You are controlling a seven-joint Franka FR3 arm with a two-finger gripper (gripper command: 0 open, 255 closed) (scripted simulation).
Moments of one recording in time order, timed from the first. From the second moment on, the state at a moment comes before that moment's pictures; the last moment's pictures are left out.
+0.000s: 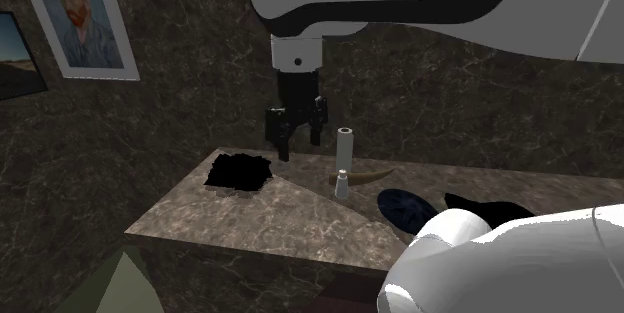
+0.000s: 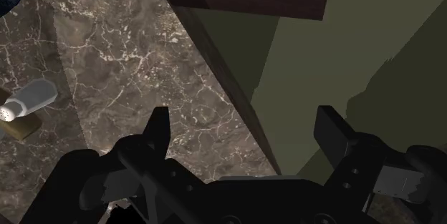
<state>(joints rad) 0.00 -0.79 0.03 -2.34 0.05 1.50 -0.07</state>
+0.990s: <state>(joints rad) -0.08 -0.50 -0.21 -2.23 -0.08 1.66 -0.32</state>
